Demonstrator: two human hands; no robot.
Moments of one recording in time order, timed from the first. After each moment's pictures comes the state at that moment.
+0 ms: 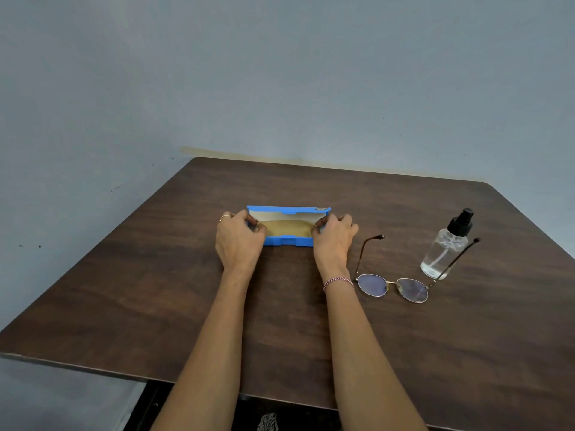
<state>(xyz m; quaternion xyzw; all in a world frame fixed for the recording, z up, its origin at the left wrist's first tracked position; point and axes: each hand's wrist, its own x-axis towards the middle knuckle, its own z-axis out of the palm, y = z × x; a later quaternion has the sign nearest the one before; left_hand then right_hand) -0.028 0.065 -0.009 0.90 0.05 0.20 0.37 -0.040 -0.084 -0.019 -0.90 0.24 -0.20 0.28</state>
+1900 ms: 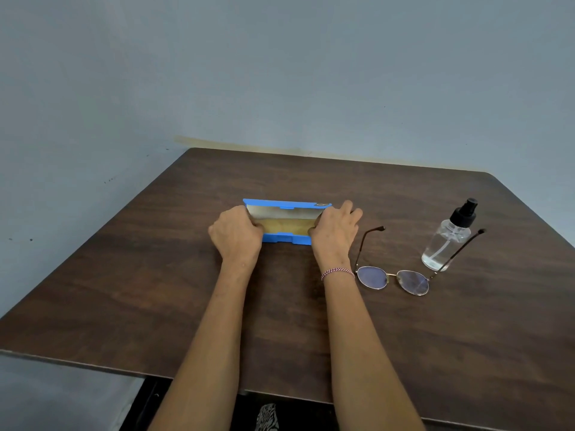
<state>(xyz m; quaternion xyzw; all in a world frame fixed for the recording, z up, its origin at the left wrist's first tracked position) -0.025 0.061 -0.006 0.95 0.07 0.17 0.26 -0.046 -0.079 -0.009 -0.94 0.26 -0.18 0.14</state>
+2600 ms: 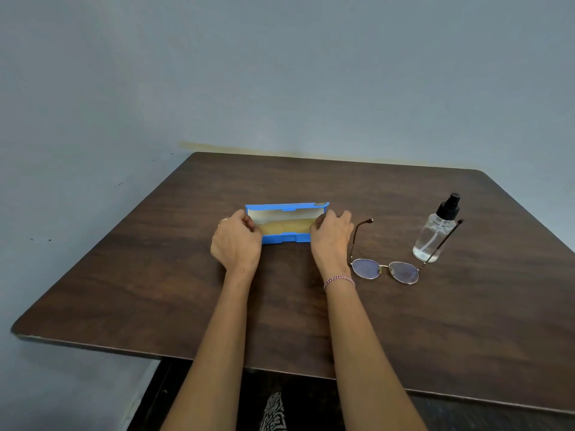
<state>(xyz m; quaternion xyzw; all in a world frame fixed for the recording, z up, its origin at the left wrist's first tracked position) -0.056 0.066 -0.008 0.91 0.10 0.20 0.35 -0.082 -0.072 -0.003 -0.90 0.24 -0.21 0.30</state>
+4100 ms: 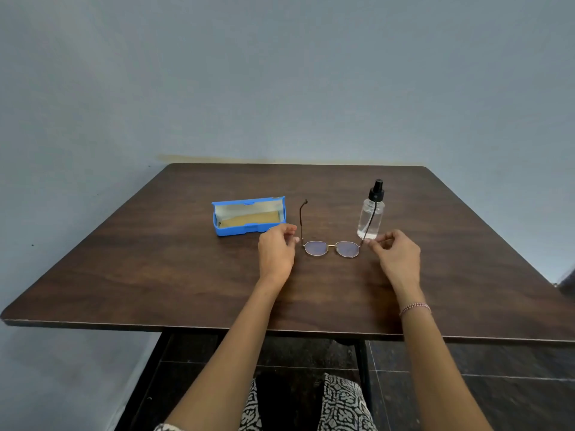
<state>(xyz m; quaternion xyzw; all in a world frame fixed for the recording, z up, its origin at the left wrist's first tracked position) -0.141 -0.037 -0.020 0.86 -0.11 0.11 0.48 -0.233 -0.221 -0.006 -0.81 0.29 -0.27 0.44</state>
